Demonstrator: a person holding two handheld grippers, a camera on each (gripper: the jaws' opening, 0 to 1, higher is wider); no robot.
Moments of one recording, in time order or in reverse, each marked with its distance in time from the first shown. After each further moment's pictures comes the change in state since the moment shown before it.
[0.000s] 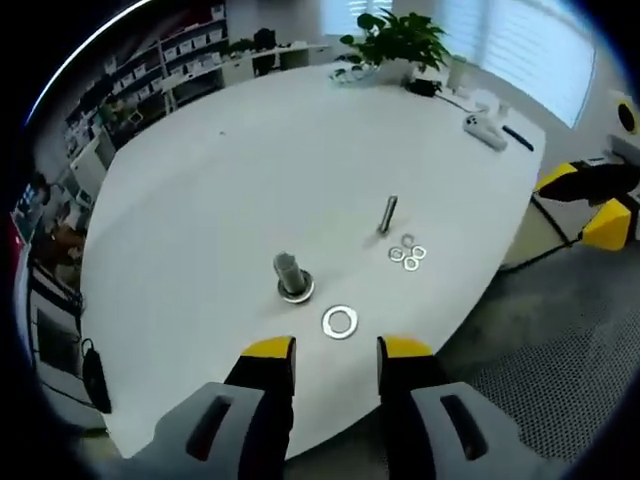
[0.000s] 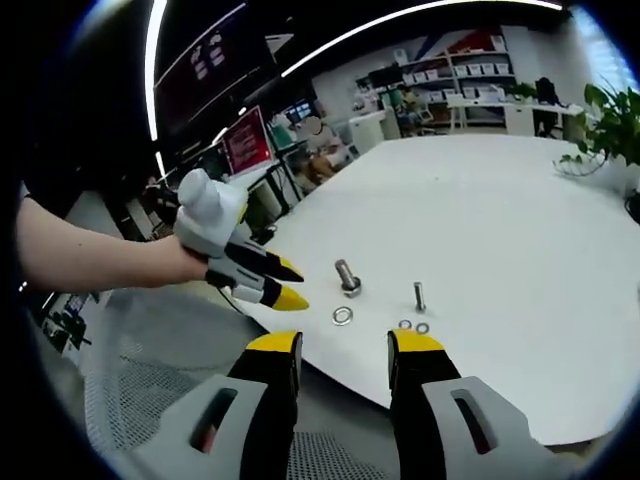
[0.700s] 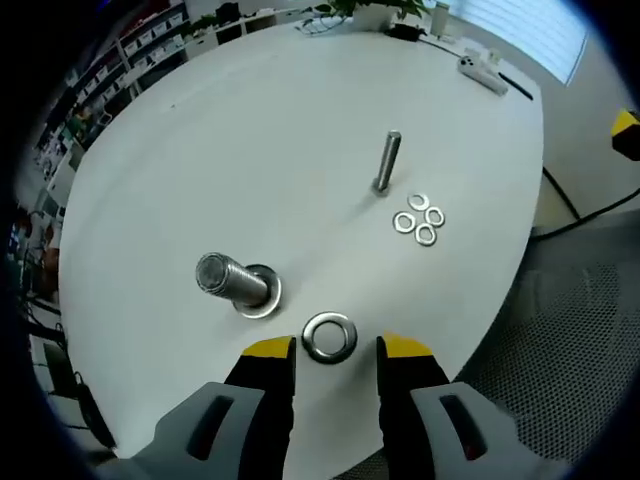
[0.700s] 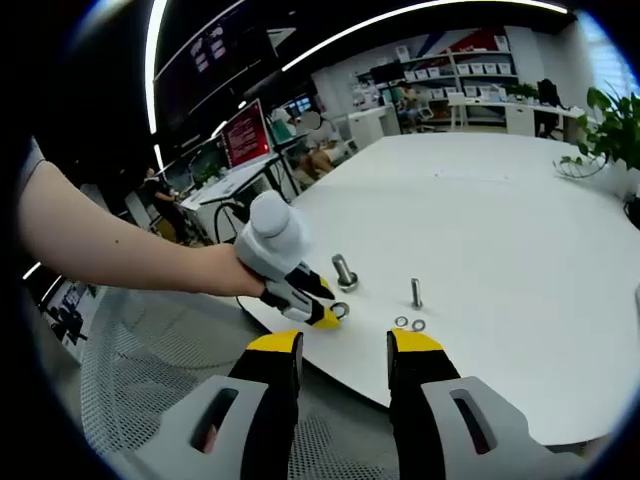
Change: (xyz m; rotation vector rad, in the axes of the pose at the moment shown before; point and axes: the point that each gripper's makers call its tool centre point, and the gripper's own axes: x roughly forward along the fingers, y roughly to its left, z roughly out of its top) left arm 0.066 -0.009 -0.015 0.102 0.163 -0.044; right arm 0.000 -0.004 -0.003 -0.008 0.015 -0.018
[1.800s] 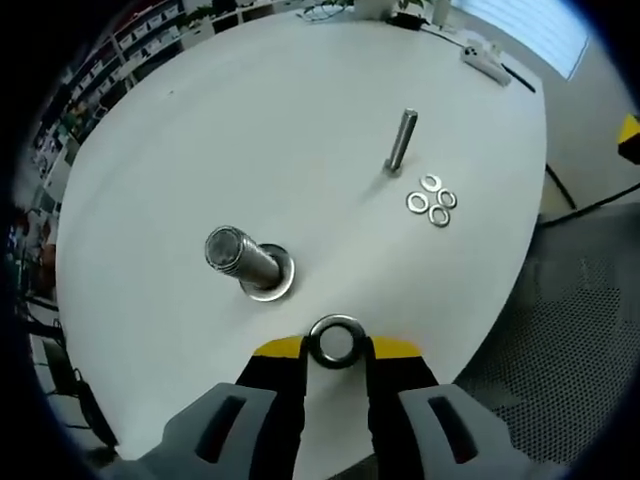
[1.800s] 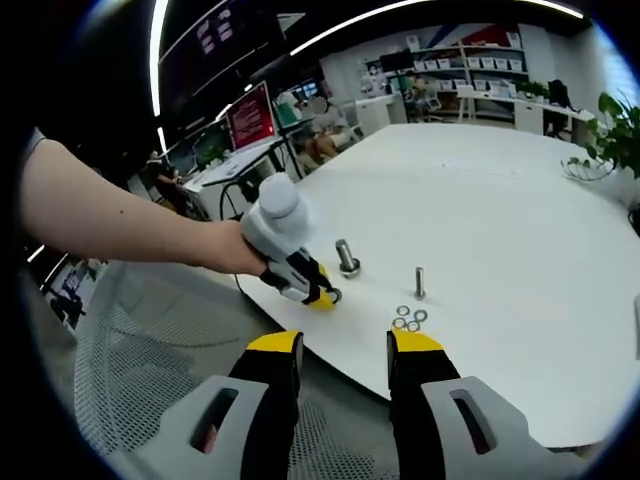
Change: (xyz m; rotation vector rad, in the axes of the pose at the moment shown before) left arm 0.000 0.013 -0.018 -0.016 0.057 -0.009; right arm 0.003 0.003 -0.010 -0.042 0.066 0.010
